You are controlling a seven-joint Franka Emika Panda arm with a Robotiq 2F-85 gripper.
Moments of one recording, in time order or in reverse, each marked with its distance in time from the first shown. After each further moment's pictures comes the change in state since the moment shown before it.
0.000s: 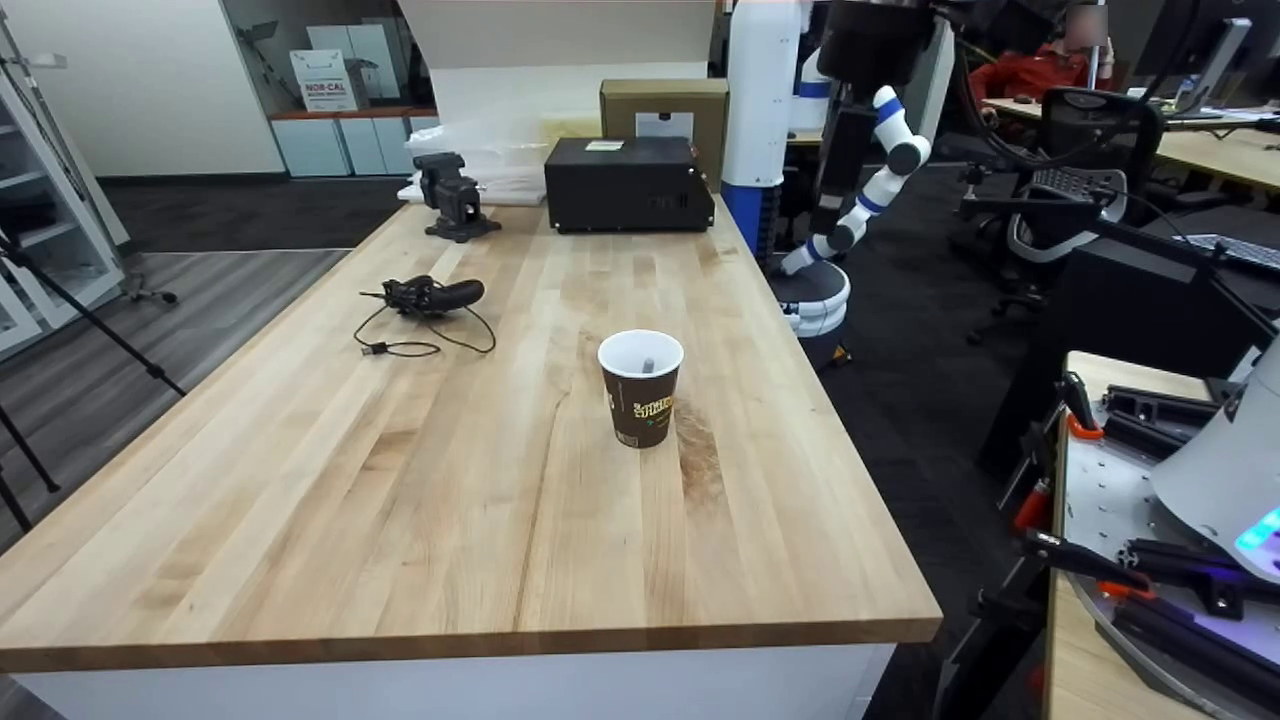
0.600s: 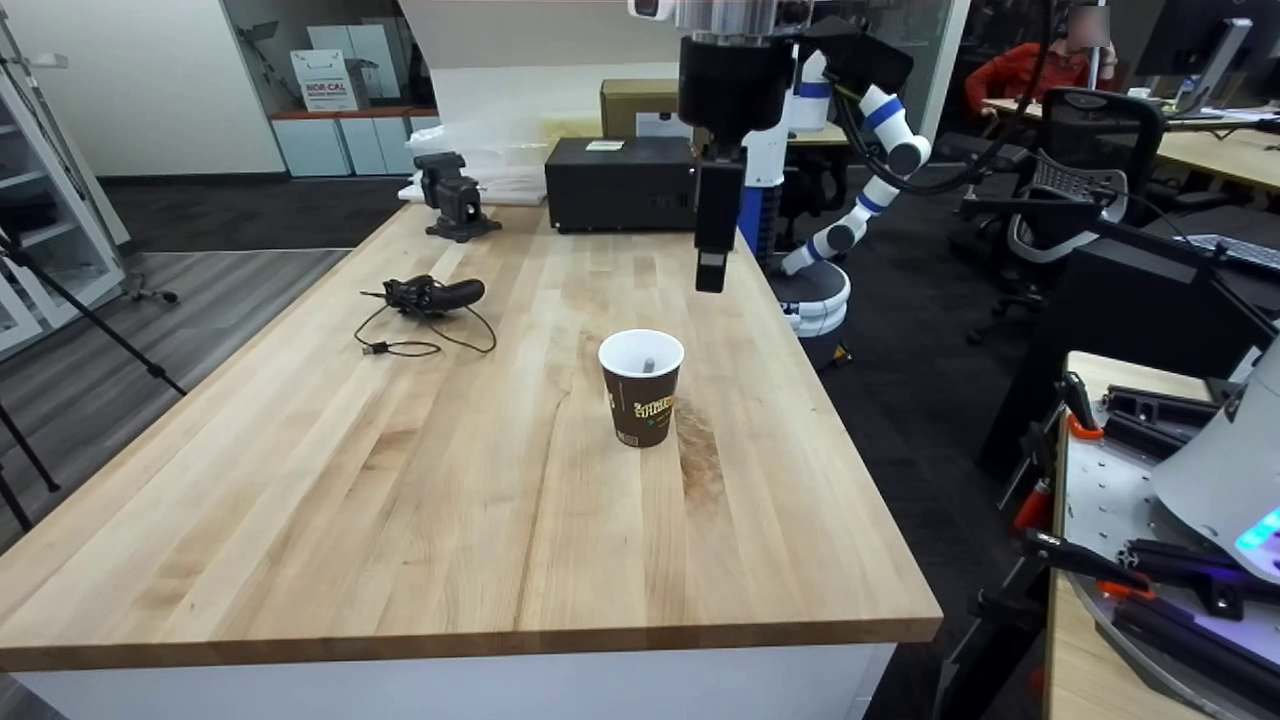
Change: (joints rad) arm 0.048 0.342 0.127 0.315 -0.077 -0.039 0.096
